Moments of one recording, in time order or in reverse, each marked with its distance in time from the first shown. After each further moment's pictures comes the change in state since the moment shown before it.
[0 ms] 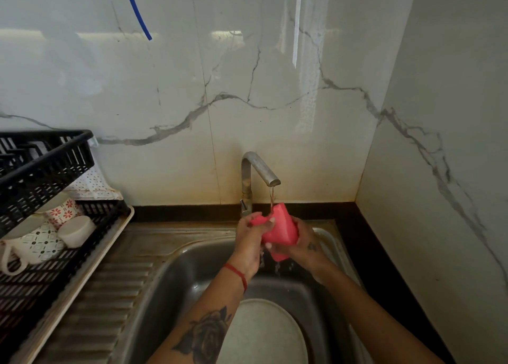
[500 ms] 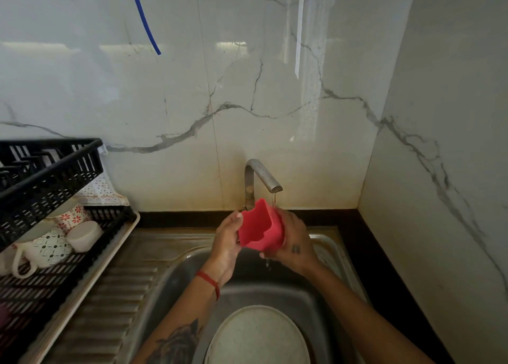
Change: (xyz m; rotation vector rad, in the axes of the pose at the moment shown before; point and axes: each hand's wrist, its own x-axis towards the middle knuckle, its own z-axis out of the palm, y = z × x) left_hand -0.022 0.034 -0.033 0.137 -0.063 0.210; right_hand 0.008 -0.024 0.014 -0.308 0.078 -0.355
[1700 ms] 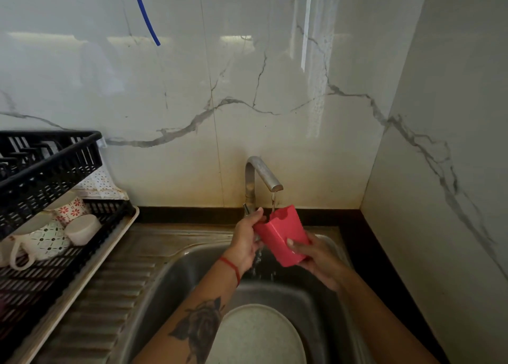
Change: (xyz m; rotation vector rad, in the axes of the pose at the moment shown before) left_hand 0.038 -0.030 0.029 -0.094 0.037 -0.265; right_hand -0.017 0.040 -0.034 0.819 -0.254 0.559
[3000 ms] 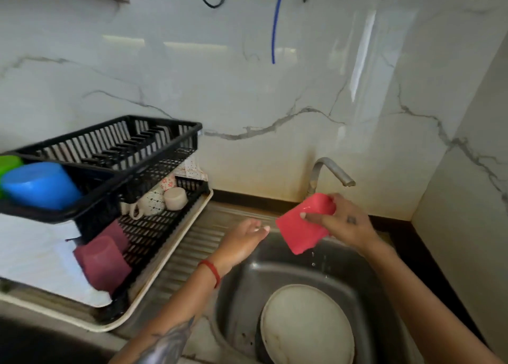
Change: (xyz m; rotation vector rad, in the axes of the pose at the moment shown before) left_hand -0.153 0.059 -0.151 0.724 0.091 0.234; right_hand -0.089 -0.080 0.148 -0.944 0.222 -0.398
